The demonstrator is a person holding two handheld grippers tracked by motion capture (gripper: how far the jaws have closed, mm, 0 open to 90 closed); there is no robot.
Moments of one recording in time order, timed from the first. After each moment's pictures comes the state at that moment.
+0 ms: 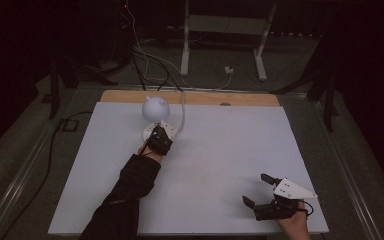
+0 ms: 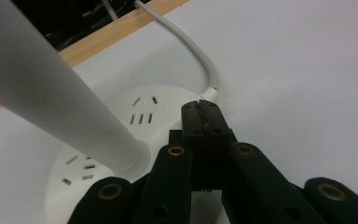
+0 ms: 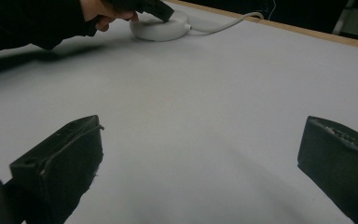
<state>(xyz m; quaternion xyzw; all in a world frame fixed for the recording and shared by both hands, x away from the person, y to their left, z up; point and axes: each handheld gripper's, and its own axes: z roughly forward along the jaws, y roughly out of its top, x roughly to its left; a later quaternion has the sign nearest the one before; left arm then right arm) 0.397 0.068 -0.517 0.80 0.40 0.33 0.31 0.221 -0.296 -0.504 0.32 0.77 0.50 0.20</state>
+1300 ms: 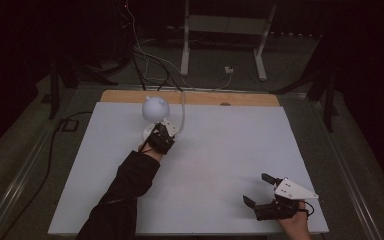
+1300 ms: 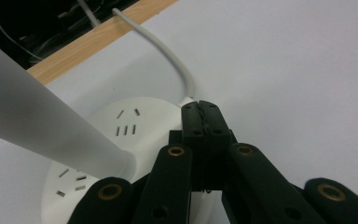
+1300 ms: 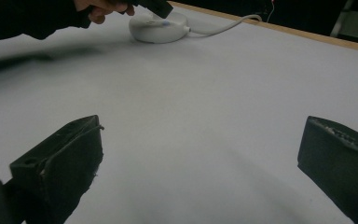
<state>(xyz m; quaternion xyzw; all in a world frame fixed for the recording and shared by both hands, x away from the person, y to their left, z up) 0.391 0.067 -0.497 0.82 0.38 0.29 0.32 0.220 -0.297 -0.502 0.32 0.77 0.51 0.21</state>
